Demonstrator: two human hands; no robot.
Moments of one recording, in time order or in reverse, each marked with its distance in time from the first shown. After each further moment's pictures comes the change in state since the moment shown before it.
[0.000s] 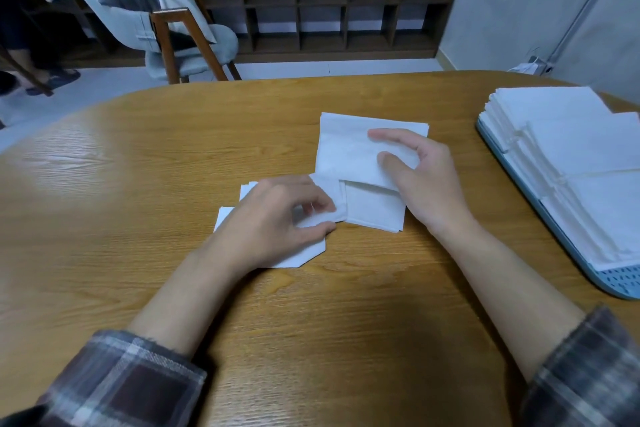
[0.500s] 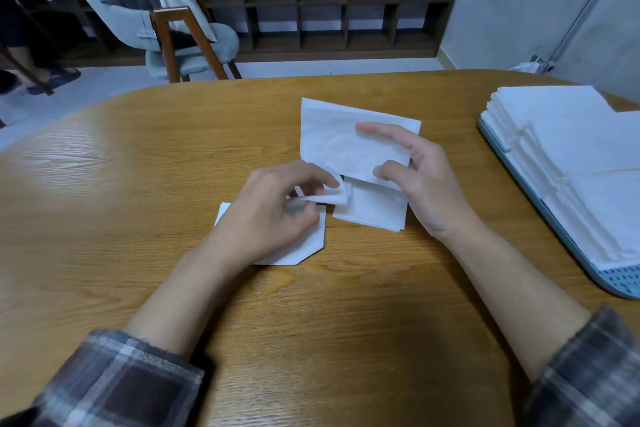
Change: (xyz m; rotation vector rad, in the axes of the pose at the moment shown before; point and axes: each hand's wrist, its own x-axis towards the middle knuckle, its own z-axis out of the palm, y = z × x) left_hand 0.001 0.013 -0.013 -0.111 0.105 -0.027; right_hand -0.006 -0.008 -0.003 0.146 -0.203 -0.096
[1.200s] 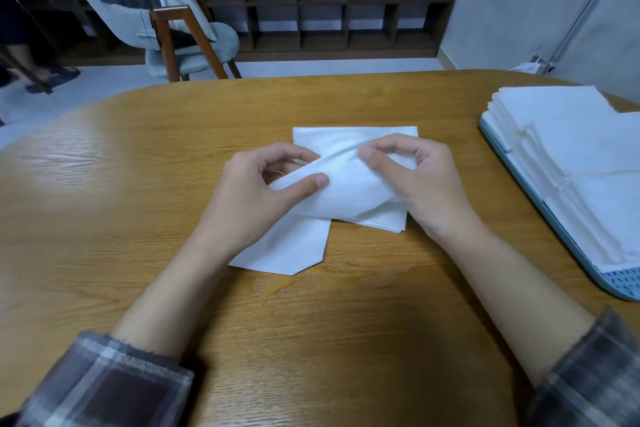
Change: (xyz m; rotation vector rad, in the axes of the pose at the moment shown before) left_hand 0.004 0.001 -0.010 -0.393 0.153 -0.283; right_hand 0.001 -0.002 0.008 0.076 0.172 0.080
